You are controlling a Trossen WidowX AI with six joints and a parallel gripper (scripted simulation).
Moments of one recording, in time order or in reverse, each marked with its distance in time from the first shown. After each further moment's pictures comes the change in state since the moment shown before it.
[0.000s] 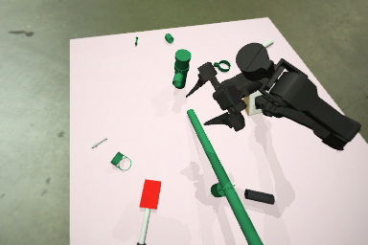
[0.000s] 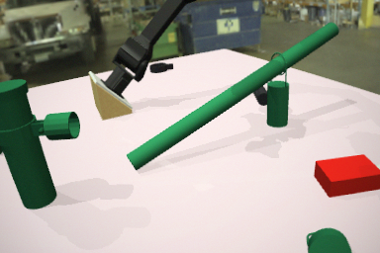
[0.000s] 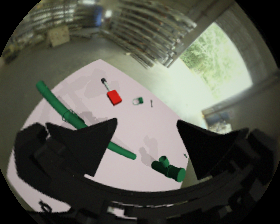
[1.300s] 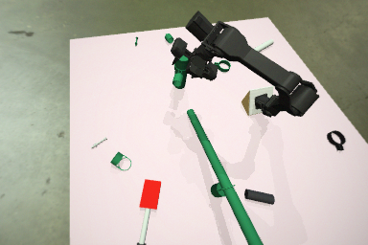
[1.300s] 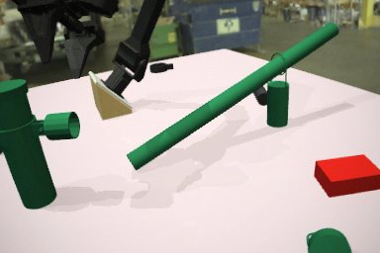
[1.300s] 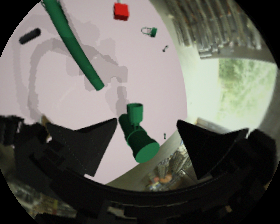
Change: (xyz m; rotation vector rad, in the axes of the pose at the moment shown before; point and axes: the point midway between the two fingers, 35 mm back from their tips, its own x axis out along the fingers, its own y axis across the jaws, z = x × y) arm 0.041 -0.123 -0.191 -0.543 0.439 0.148
